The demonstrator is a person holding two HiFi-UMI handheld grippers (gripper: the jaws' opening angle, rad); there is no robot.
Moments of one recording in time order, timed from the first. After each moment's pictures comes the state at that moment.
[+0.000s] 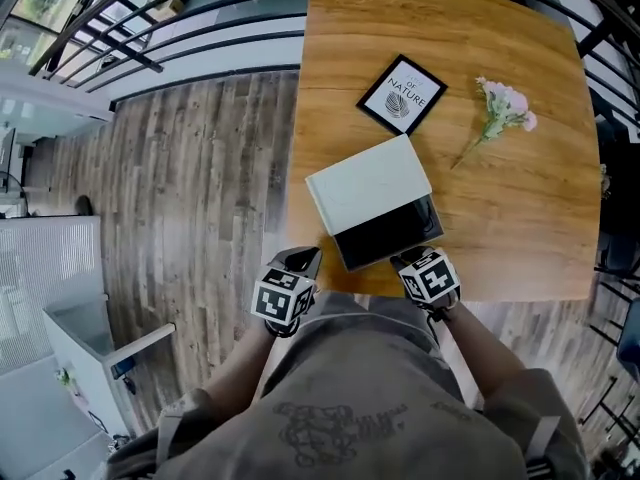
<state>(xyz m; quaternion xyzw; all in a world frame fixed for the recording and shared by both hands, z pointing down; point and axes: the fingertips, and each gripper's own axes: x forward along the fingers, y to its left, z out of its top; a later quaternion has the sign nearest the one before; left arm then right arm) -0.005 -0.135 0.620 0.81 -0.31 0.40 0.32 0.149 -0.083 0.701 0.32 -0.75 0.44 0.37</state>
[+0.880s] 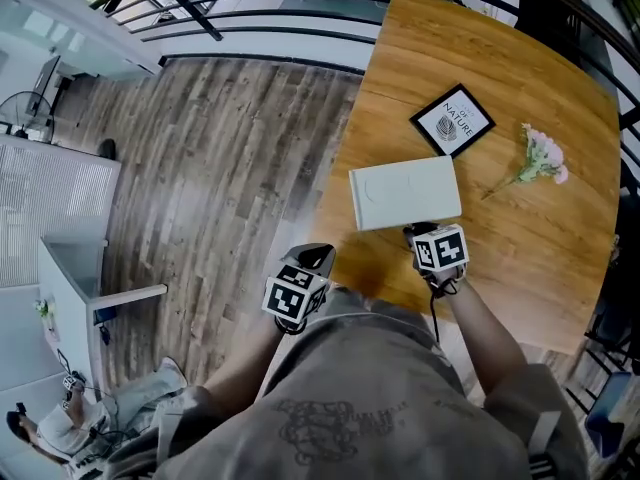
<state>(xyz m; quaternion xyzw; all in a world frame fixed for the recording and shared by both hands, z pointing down) -0.028 -0.125 0.593 0.79 -0.39 0.36 0.31 0.135 -0.181 0.697 0.33 -0.78 0.40 0.36</state>
